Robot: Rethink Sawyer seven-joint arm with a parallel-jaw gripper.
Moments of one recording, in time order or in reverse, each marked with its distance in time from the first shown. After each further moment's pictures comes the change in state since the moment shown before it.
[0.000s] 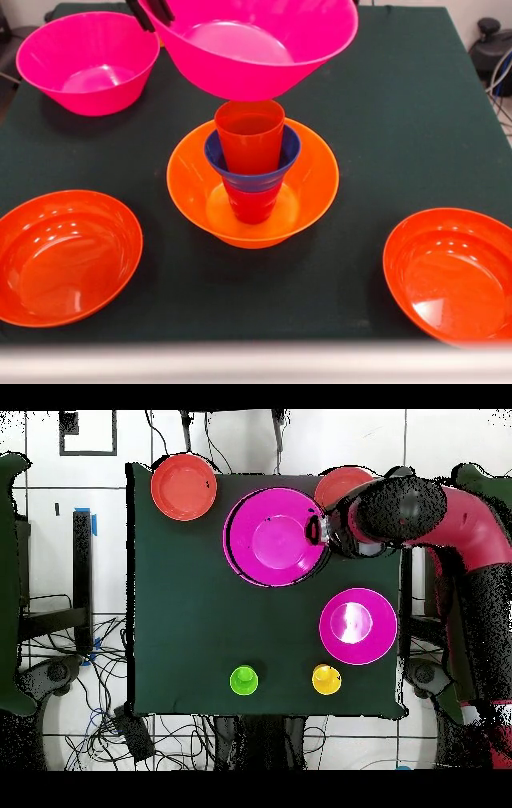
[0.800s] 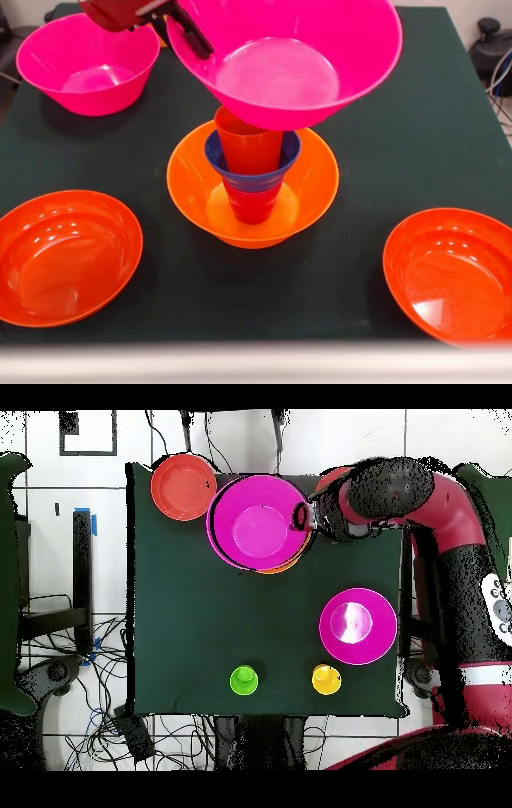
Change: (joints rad) arm 0.052 0.167 0.027 -0.174 0.039 0.130 0.000
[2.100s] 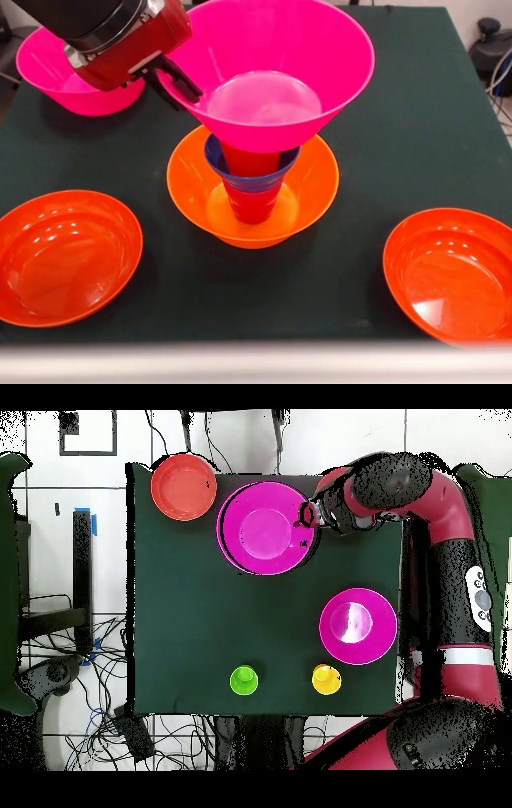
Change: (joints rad) arm 0.015 0.134 0.031 -0.166 -0.069 0.095 -0.202
